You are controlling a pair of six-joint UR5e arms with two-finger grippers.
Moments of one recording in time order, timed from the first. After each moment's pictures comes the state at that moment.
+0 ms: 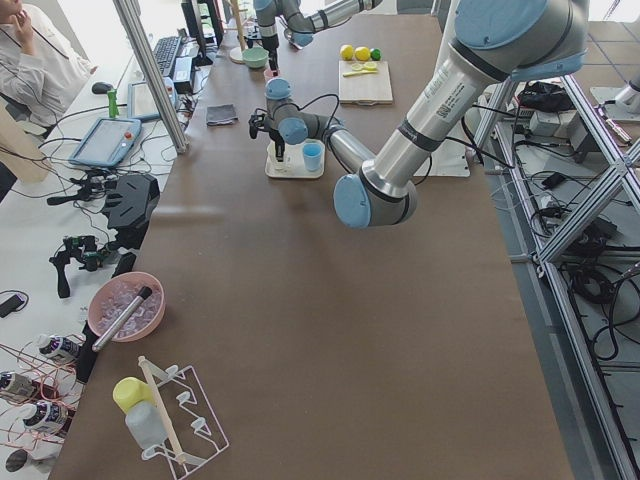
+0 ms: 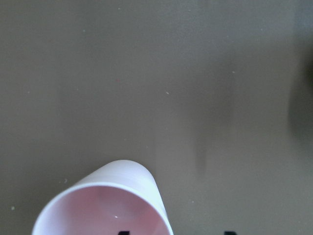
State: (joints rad) left arm -0.71 -2.35 -1.36 -1.88 -2.03 -1.18; right arm 1.08 -1.04 1.25 -1.40 2.27 0.55
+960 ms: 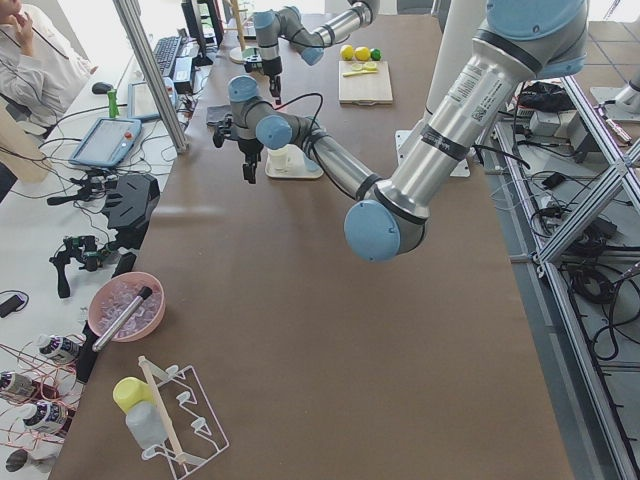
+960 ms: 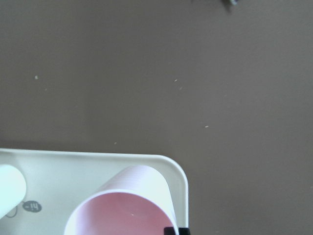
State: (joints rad) left arm -0.99 -2.15 -1.58 -1.64 -2.21 -0.76; right arm 0.83 -0.77 1.33 -1.42 2.27 0.97
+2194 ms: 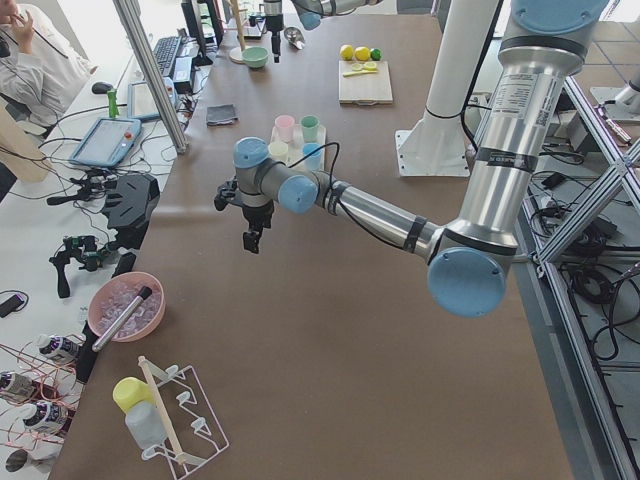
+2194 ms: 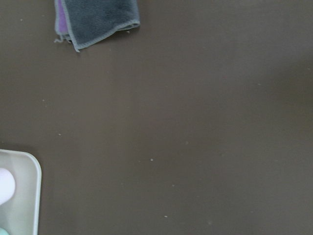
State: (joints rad) left arm -1.19 -1.72 -1.74 -1.67 -2.22 -0.30; right arm 1.15 -1.19 1.58 -1.40 2.41 0.60
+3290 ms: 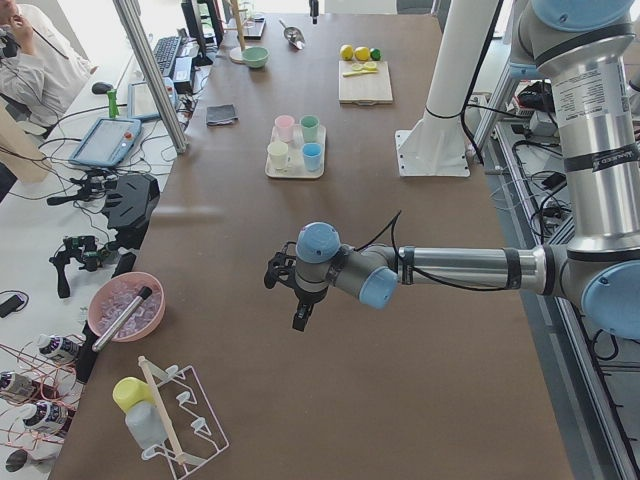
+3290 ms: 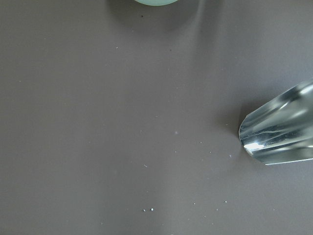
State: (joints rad) left arm -1.31 -1.33 -1.76 -2.04 -2.30 -0.19; right arm 1.41 -1.63 1.73 -1.42 2.37 0.10
